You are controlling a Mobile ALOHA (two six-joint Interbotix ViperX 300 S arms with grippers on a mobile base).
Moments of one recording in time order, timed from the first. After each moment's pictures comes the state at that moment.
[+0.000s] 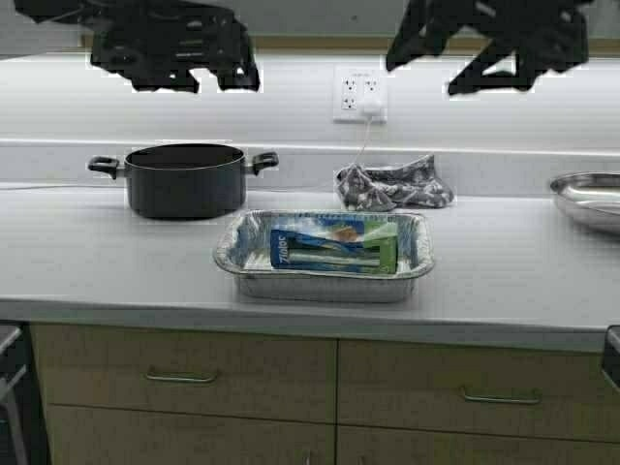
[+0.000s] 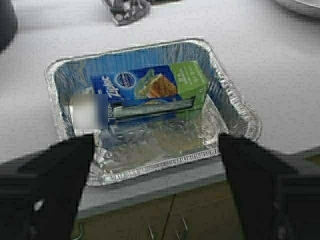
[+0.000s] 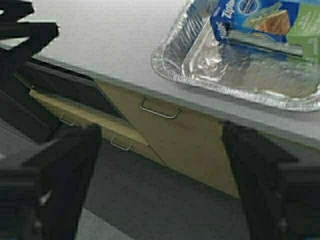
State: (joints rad) left arm -0.64 -0.24 1.04 -0.28 -0.48 0.12; right arm 0.77 -0.62 1.20 0.78 -0.21 -0.32
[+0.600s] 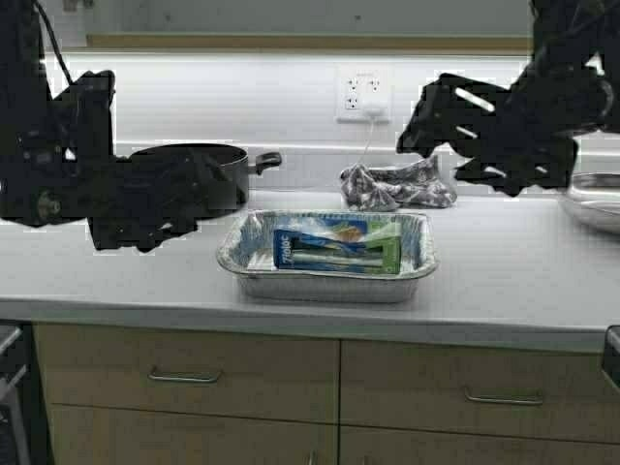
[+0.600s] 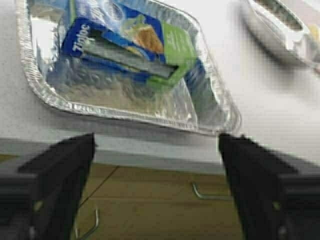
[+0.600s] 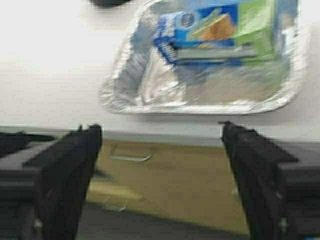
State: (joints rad) left arm -0.44 0.50 1.10 0.13 -1.39 -0.58; right arm 0.68 -0.03 1.26 0.27 -0.91 0.42
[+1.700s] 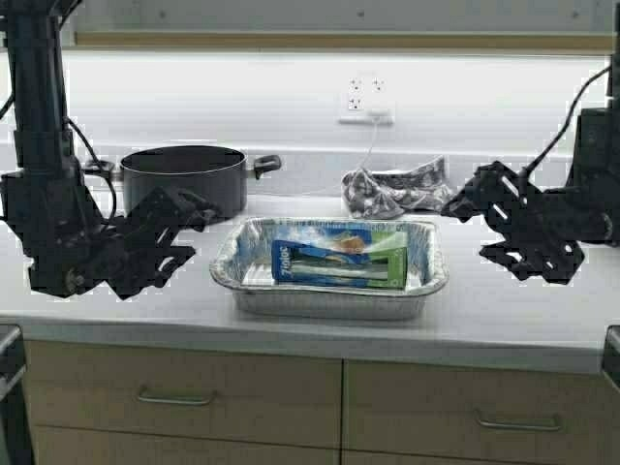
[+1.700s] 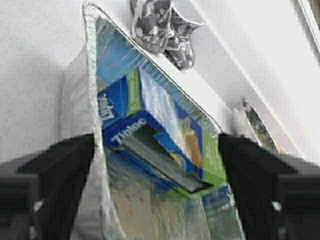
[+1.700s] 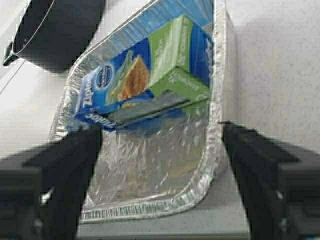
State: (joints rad) left arm -0.26 0.86 0.75 0.25 -1.56 -0.90; right arm 0.17 0.60 1.01 -0.25 -1.30 0.85
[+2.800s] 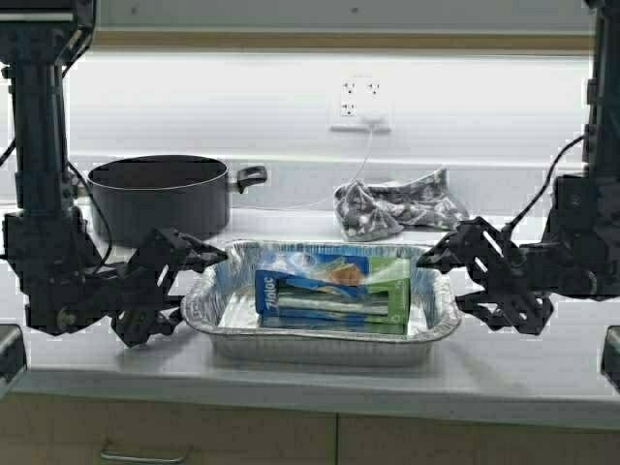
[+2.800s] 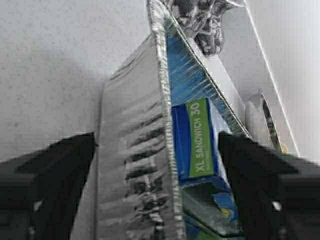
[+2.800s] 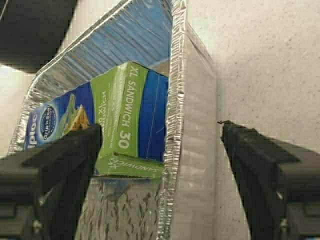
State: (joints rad) left arm -0.21 1.01 0.67 0.39 -1.53 -1.04; right arm 0.15 0.86 0.84 -0.40 -1.35 0.92
